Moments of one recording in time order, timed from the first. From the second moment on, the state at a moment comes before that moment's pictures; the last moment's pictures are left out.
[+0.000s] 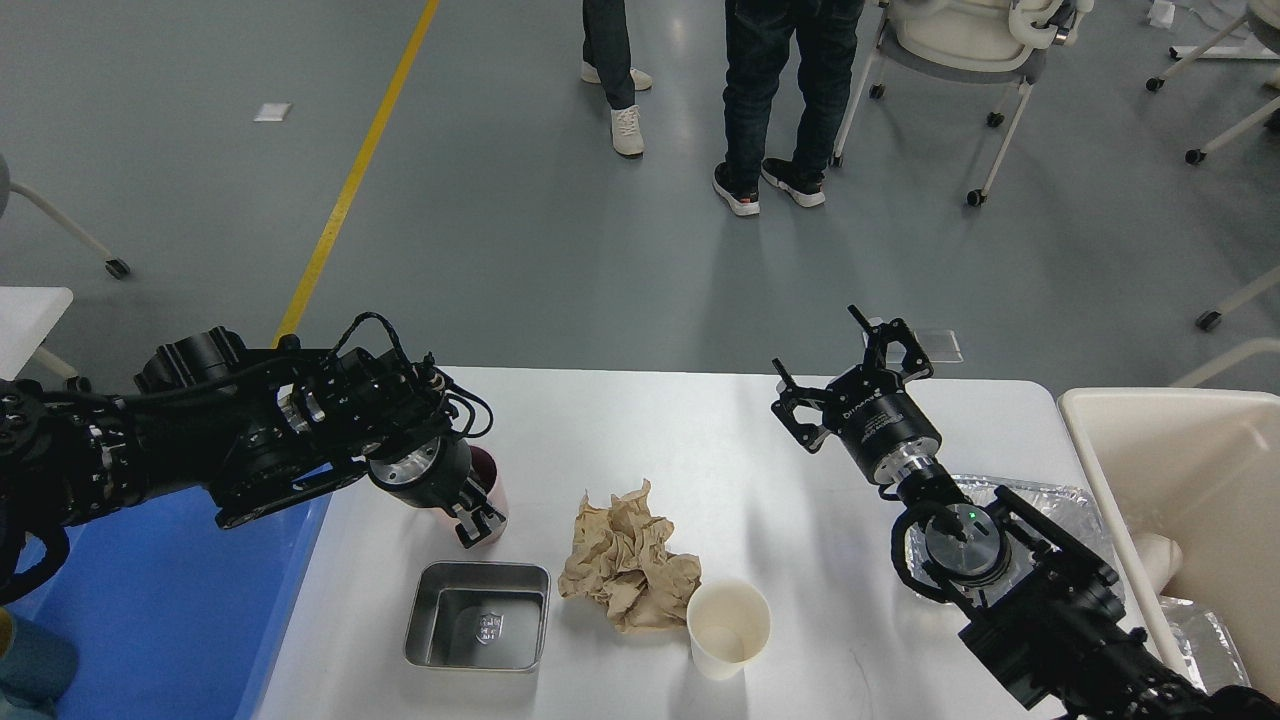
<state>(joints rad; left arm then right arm) -1.22 0.22 0.38 -0.87 1.81 -0.49 -0.39 0.49 -0.06 1.01 0.78 0.08 0.41 0.16</state>
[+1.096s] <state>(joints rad) -1.36 0.36 0.33 -0.90 1.77 -0.49 -0.50 0.48 -0.06 1.01 0.77 0.08 0.41 0.16</state>
